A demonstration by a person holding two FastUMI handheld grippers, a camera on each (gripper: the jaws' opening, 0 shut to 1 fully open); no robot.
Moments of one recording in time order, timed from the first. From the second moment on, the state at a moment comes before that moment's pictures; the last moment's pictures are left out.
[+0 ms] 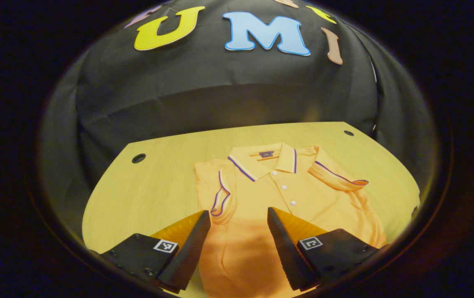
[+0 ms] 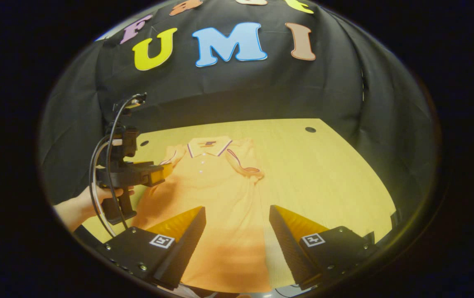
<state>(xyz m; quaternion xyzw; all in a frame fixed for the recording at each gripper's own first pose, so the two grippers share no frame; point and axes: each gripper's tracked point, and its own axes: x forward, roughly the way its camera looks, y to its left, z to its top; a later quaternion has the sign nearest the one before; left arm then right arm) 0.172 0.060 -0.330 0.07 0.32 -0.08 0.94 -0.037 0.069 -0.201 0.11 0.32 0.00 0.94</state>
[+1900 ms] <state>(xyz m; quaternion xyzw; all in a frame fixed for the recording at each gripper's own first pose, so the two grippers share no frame) -0.179 0.143 -0.355 0.04 0.37 -0.04 0.93 -0.206 0.085 -0.317 0.12 0.44 0.02 0.89</state>
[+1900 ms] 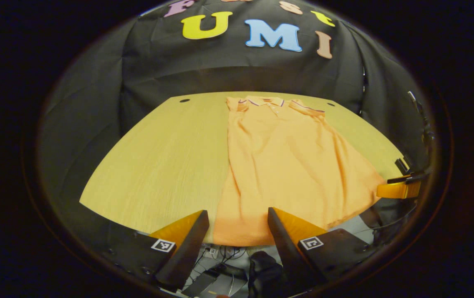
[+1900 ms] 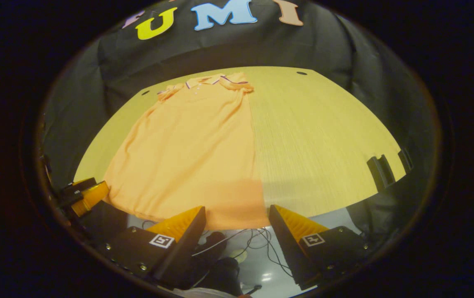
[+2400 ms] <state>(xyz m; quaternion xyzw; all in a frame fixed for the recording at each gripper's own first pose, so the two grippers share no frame) -0.178 0.128 -0.363 0.05 0.37 -0.03 0.93 -0.205 0.085 -0.325 0.06 0.44 0.03 0.89</state>
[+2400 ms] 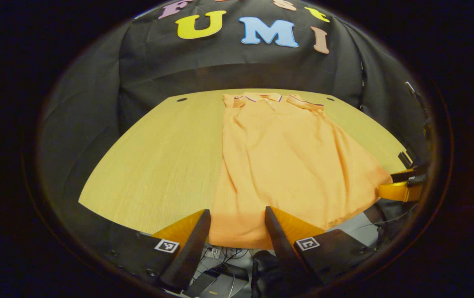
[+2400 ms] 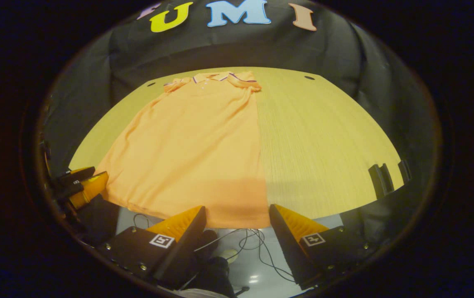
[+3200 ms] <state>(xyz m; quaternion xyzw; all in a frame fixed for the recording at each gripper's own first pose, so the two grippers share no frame) -0.176 0.097 -0.365 0.07 0.42 -0.03 0.90 -0.198 0.079 -0.322 0.17 0.44 0.04 0.88</state>
